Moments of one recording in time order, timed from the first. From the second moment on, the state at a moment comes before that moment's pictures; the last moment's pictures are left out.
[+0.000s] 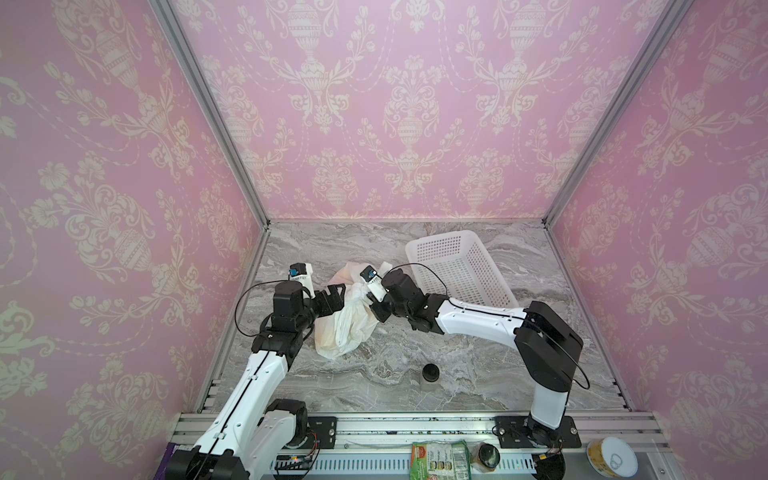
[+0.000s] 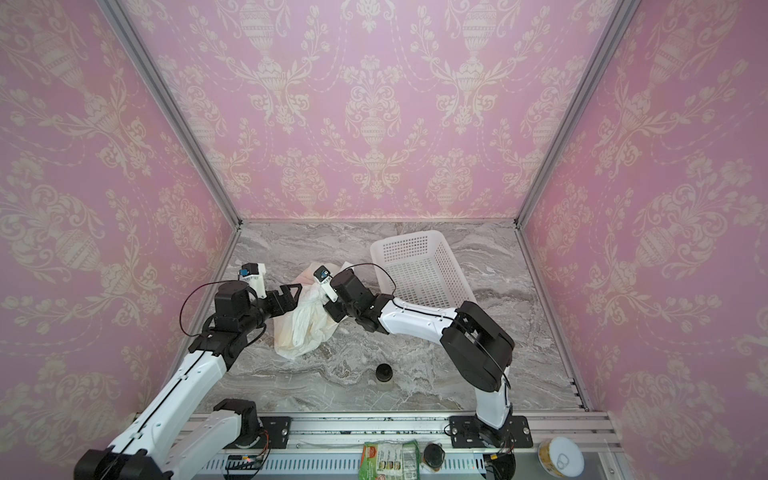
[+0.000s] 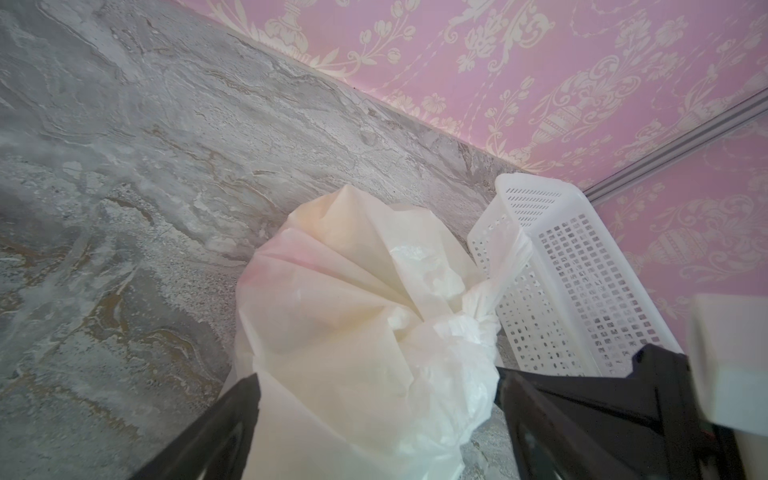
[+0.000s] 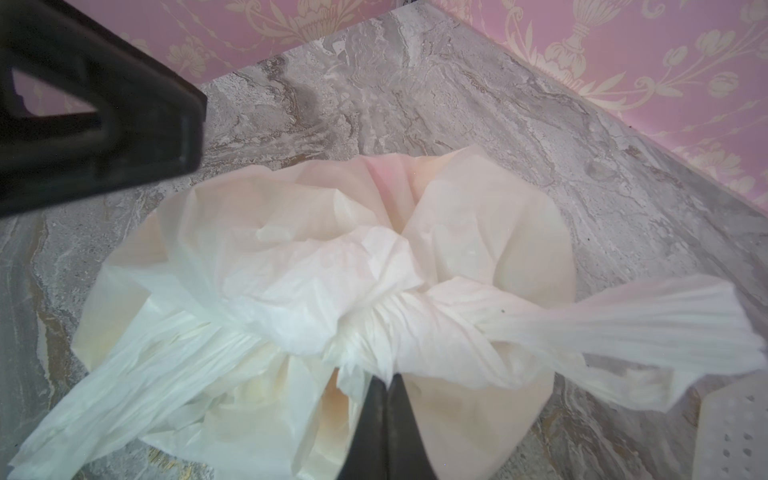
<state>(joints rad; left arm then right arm) -0.10 0.91 0.57 -0.14 0.24 -0.46 0.91 1.87 1.26 0.04 0.07 0.00</state>
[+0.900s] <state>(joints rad) -0.22 1.13 0.65 -0.14 0.17 -0.37 0.91 1.82 1.17 0.17 0.14 0.00</state>
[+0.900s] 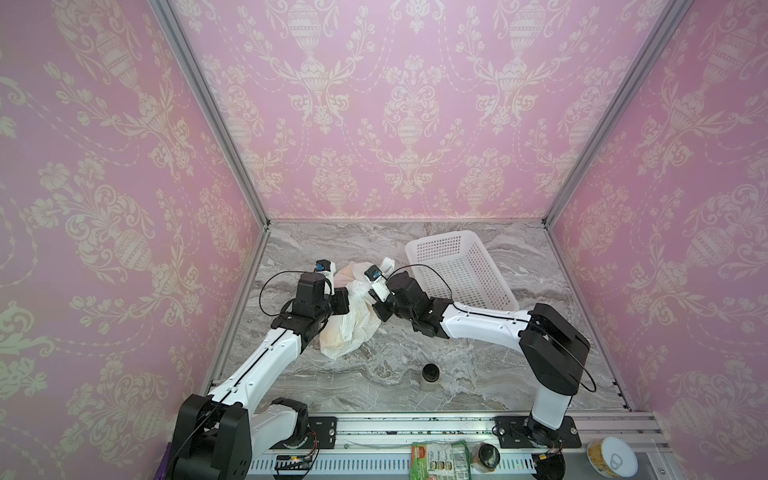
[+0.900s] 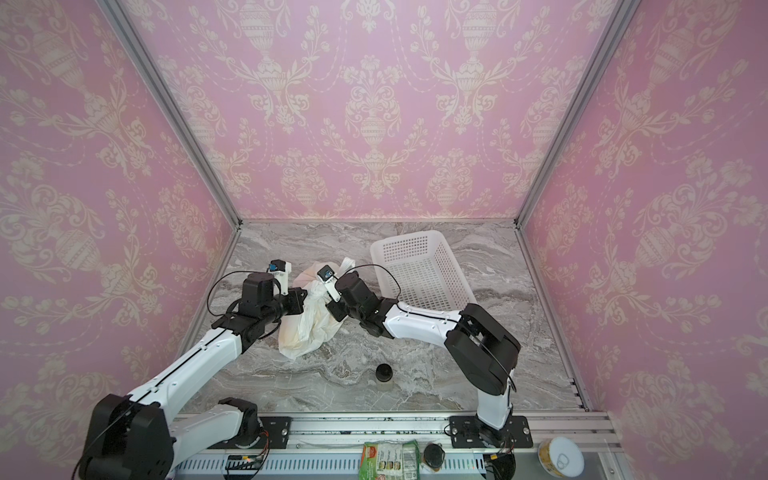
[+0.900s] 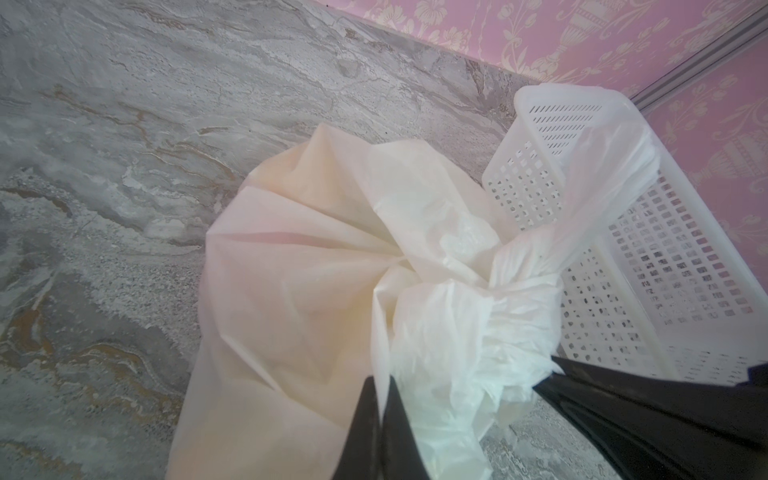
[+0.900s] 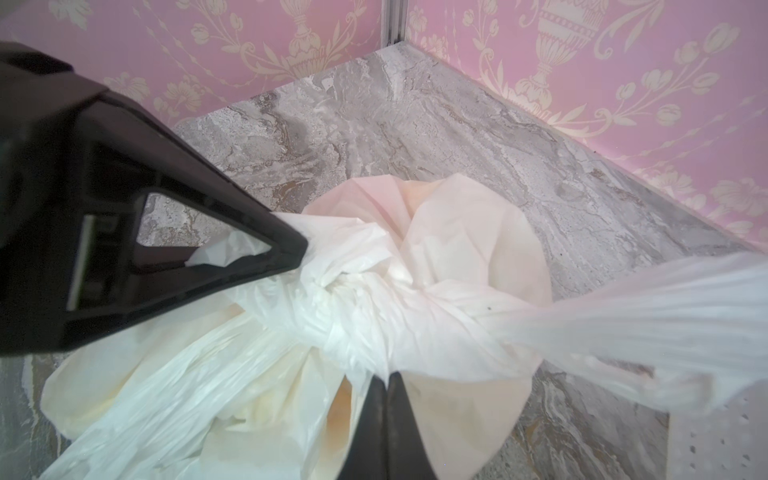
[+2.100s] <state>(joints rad) -0.01 0.89 0.58 -0.14 0.08 -0.46 0.73 1.63 0.76 0.54 0.32 0.24</state>
